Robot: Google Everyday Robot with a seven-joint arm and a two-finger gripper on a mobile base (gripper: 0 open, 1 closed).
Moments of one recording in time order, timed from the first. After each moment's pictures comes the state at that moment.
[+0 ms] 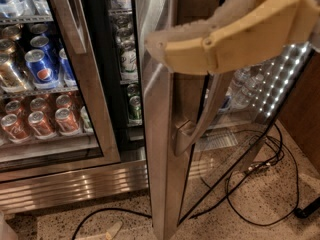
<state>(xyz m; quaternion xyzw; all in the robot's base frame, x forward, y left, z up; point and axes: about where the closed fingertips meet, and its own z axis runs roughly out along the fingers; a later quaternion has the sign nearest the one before) 0.351 -0.031 1.180 -0.47 0.54 0.14 0.68</state>
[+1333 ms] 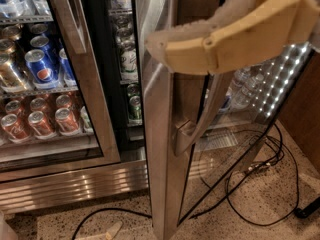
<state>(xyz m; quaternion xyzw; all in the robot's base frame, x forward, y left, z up) 0.351 -0.031 1.180 -0.47 0.54 0.14 0.68</state>
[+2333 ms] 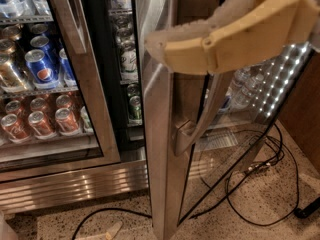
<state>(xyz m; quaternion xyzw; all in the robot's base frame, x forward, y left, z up) 0.351 -0.031 1.180 -0.47 0.54 0.14 0.68</state>
